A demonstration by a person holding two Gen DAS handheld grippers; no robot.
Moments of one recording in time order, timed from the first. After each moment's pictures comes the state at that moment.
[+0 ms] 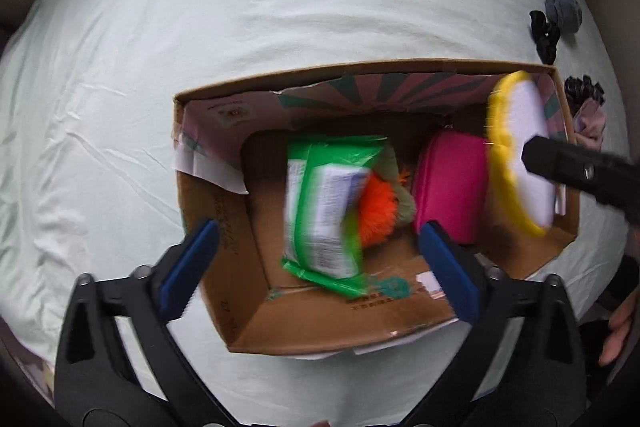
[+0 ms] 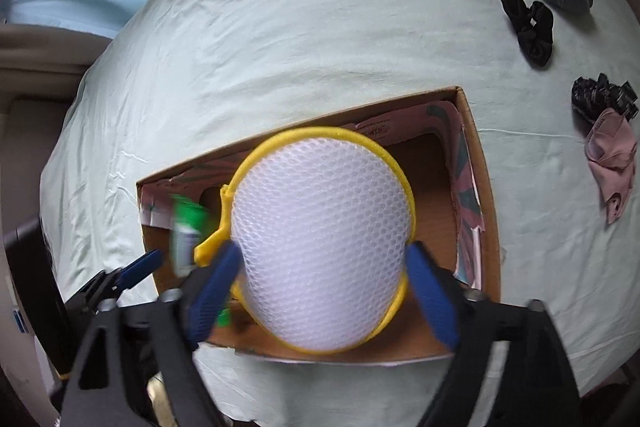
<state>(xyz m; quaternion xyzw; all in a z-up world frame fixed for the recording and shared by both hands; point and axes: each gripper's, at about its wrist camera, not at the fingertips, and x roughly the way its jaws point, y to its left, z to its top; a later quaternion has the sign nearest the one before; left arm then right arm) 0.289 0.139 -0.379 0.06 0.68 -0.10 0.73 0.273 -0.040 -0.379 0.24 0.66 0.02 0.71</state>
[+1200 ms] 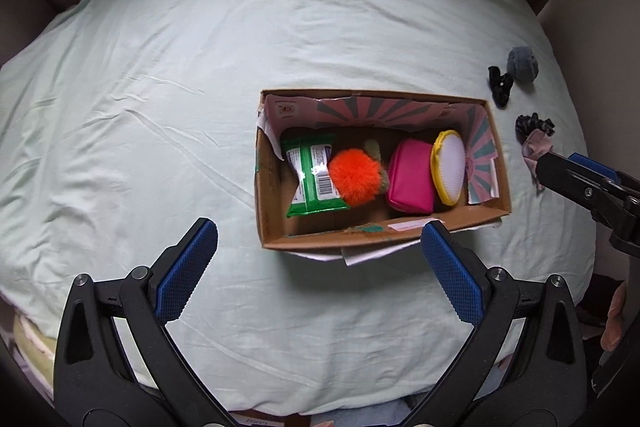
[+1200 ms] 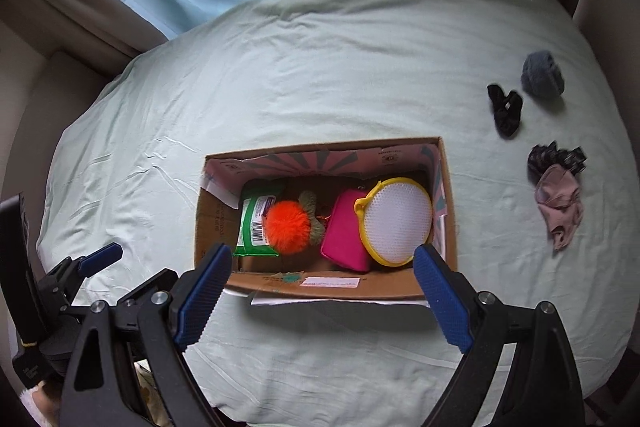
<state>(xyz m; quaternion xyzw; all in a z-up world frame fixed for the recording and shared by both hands) 0.209 0.185 -0.269 0.03 0.60 -0.08 0.79 0.199 -0.016 -0.259 0.14 0.58 0.05 0.80</state>
